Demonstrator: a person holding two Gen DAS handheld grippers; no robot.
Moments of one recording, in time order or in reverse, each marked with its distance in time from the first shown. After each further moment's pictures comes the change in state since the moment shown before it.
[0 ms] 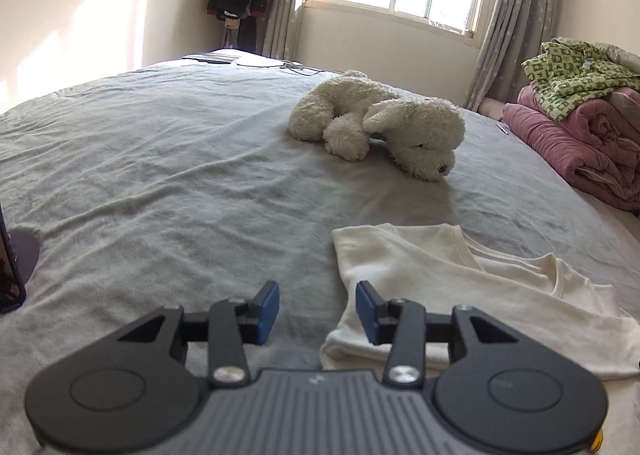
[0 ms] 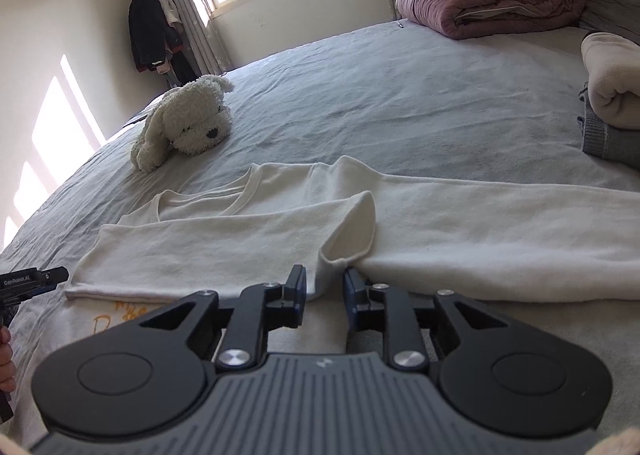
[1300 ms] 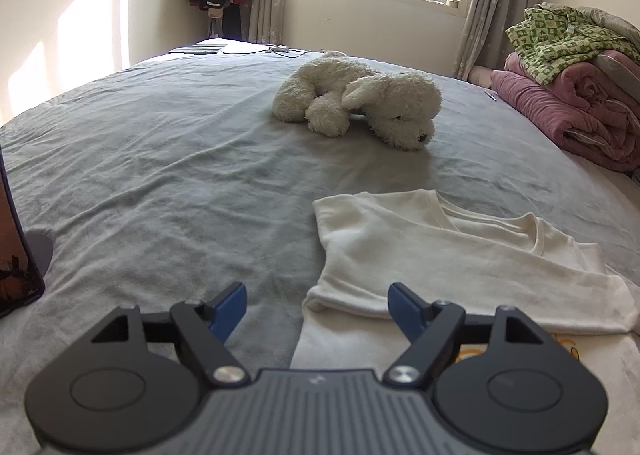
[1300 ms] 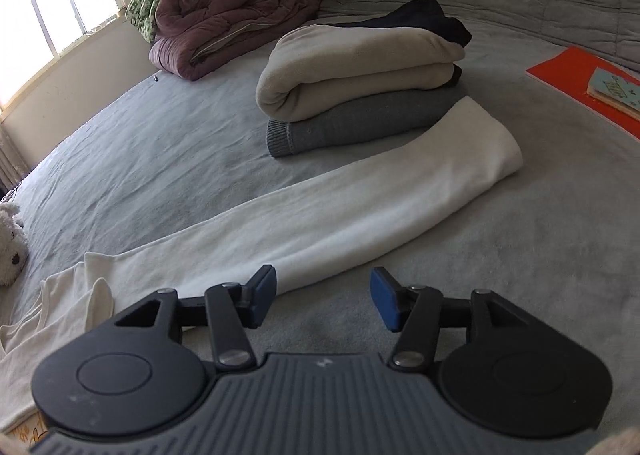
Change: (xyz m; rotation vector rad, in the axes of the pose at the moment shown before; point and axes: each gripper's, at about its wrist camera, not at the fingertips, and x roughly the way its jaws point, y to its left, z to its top) left arm -0.023 -0.018 -0.007 0.089 0.103 0.021; right arm -0.060 -0.100 -0.012 0.427 -0.069 -0.556
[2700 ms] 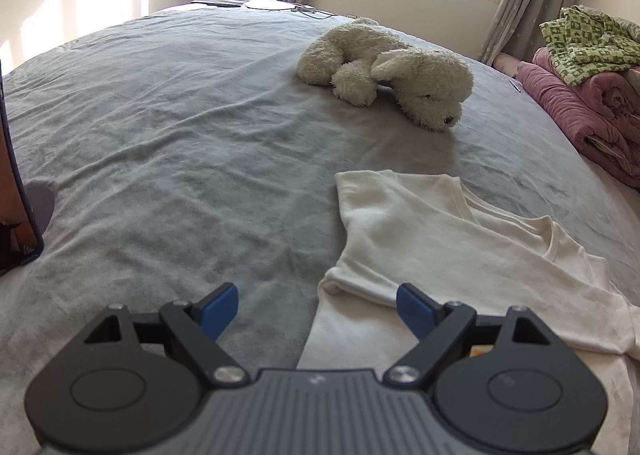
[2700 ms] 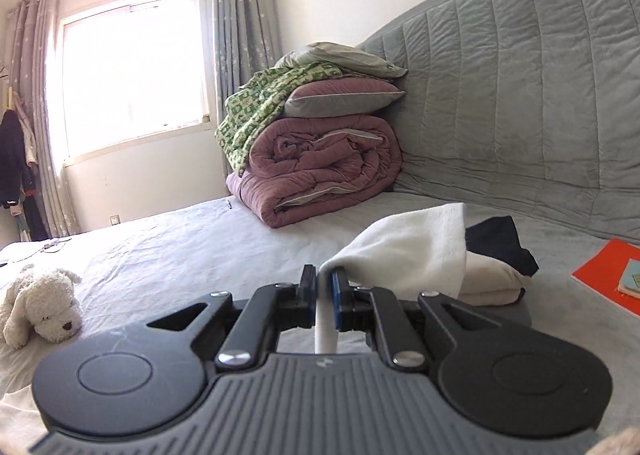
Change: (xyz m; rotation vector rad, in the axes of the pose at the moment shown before) left arm 0.015 0.016 0.009 -0.112 0.132 0.005; right arm -0.076 0.085 0.033 -0.242 -0.496 0.157
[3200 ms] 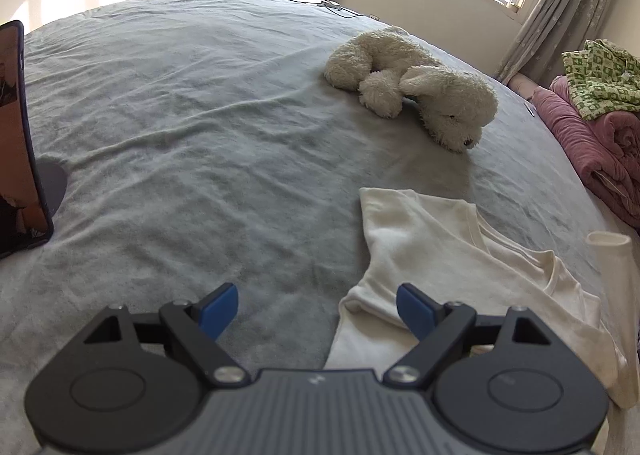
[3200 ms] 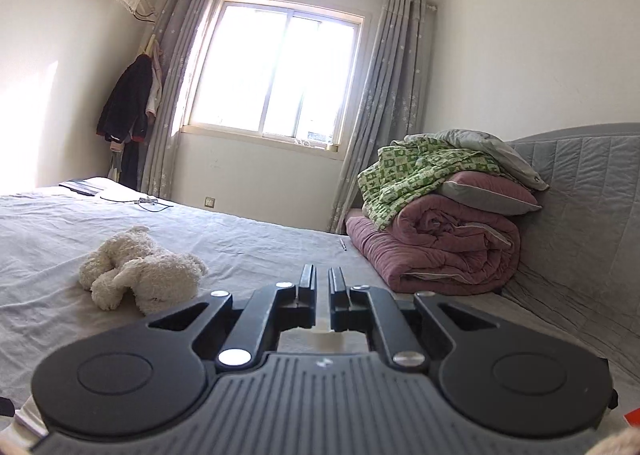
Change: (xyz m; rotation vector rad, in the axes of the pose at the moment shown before) left arm 0.000 0.026 0.015 -0.120 0.020 -0.018; right arm -0.034 0.160 0.006 -0.381 -0.113 0.282
